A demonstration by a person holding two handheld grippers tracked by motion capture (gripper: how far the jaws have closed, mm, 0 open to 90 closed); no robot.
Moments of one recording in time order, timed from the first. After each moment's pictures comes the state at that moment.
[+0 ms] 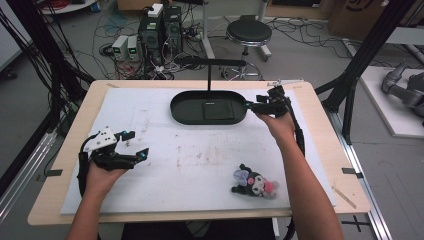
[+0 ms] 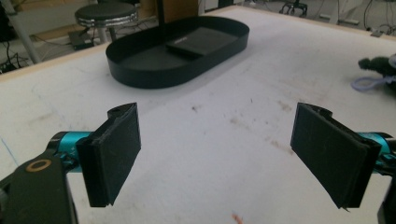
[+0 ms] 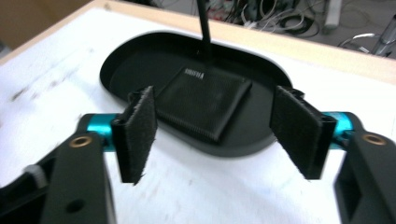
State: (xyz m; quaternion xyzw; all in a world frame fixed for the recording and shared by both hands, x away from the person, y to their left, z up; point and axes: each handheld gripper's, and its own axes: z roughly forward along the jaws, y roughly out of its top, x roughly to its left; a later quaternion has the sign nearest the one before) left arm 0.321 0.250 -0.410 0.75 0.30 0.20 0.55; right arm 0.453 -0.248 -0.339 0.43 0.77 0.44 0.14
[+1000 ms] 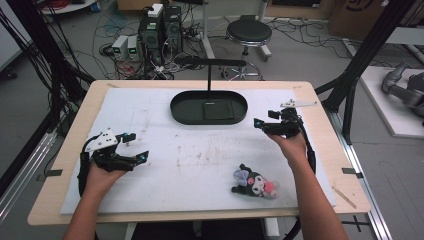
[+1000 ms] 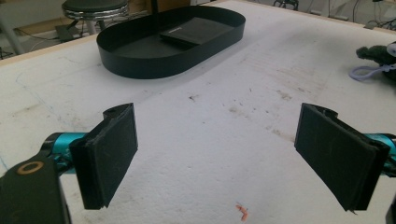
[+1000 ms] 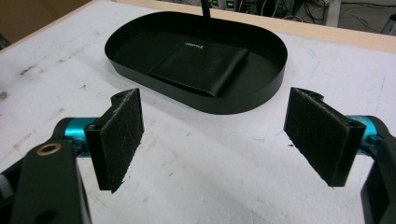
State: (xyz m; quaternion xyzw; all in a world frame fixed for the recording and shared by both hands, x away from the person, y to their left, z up) left arm 0.325 0.258 -0.427 0.76 0.30 0.19 0.55; right arm 0.408 -0.282 -0.373 0.42 0.76 0.47 0.15
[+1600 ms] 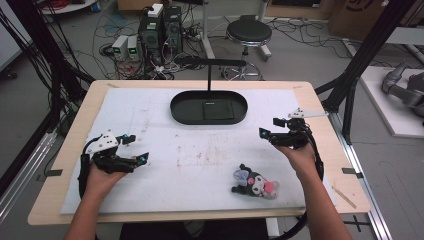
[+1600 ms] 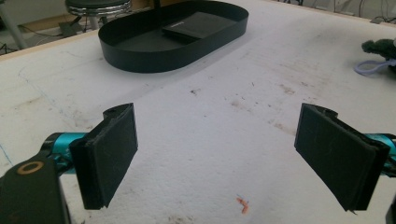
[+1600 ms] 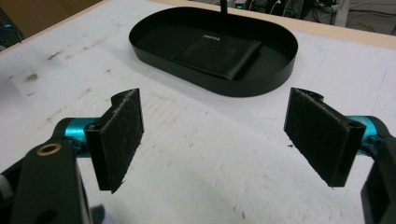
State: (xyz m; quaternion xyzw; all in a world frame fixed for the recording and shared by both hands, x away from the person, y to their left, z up) left arm 0.320 0.256 -0.431 0.76 0.30 0.19 0.54; right arm 0.369 -0.294 -0.368 0.40 0.77 0.48 0.15
